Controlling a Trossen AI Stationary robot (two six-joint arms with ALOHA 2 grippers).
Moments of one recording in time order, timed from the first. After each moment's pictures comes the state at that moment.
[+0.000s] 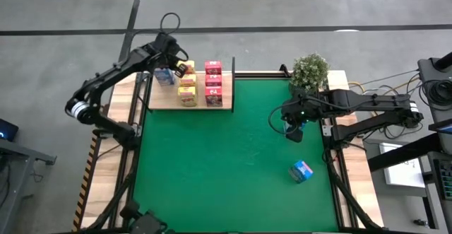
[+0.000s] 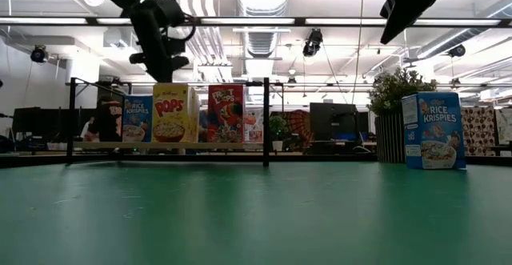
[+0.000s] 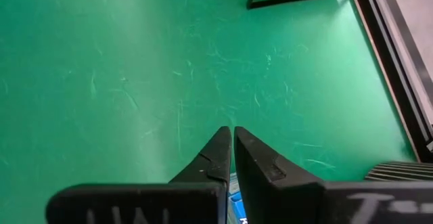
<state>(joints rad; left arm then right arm) 0.89 1.43 1.24 -0.68 -0.28 0.10 -0.03 1.09 1.13 -1.04 0.16 0.13</state>
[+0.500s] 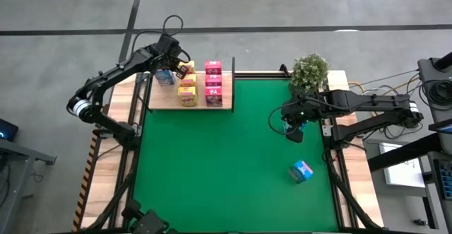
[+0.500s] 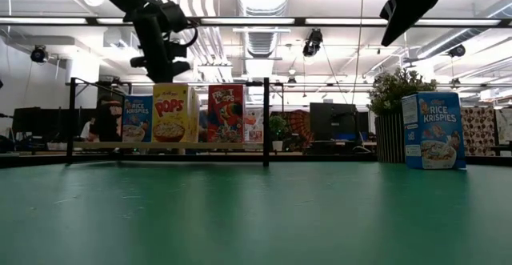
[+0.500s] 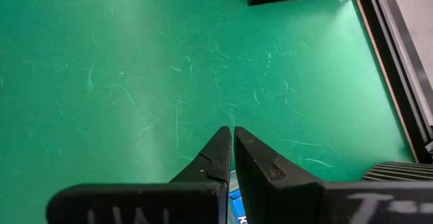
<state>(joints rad) 0.89 1.46 1.24 -0.68 -0.30 0.09 -0.03 1.09 1.11 -1.04 0.16 0.11</state>
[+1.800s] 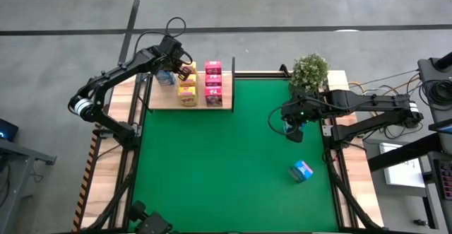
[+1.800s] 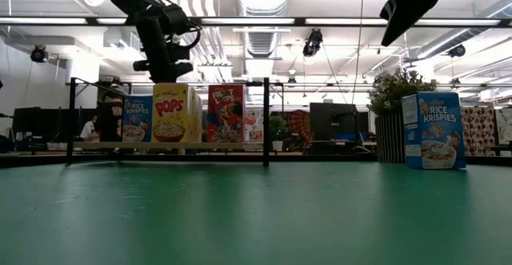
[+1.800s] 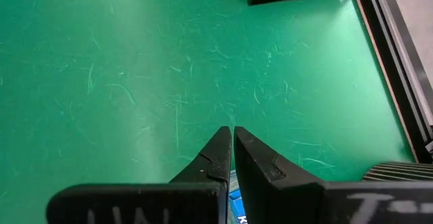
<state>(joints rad) 0.86 1.48 1.23 -0.68 -0.26 0.07 -0.03 1.09 1.11 -1.04 0.16 0.11</state>
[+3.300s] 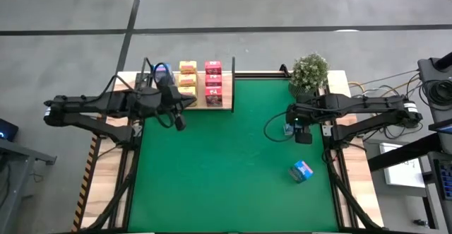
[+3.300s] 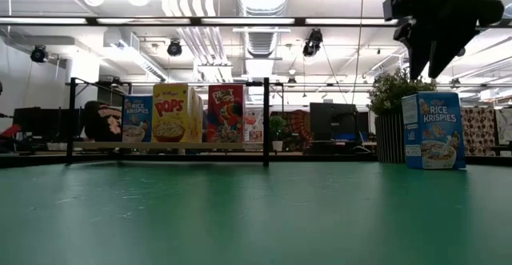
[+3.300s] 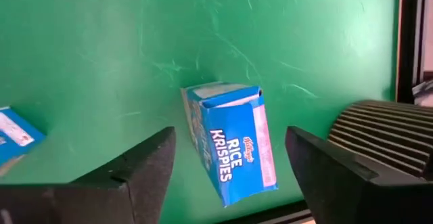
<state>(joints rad) -0.03 1.02 1.13 -0.54 -0.47 -0.11 -0.05 1.11 1.01 -1.22 0.20 -0.01</state>
